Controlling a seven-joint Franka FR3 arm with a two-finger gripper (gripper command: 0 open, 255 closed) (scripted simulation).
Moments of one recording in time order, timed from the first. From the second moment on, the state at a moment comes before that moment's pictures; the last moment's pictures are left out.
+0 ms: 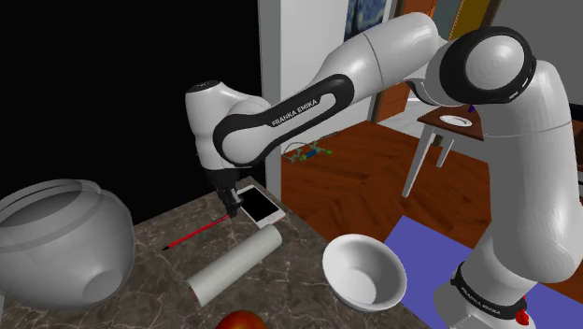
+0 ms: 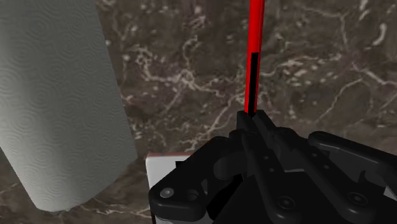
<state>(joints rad) -0.09 0.52 0.69 -1.67 -0.37 2.01 2.40</state>
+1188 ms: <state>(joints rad) -0.10 0.45 0.72 -1.53 -0.30 1.81 2.36</state>
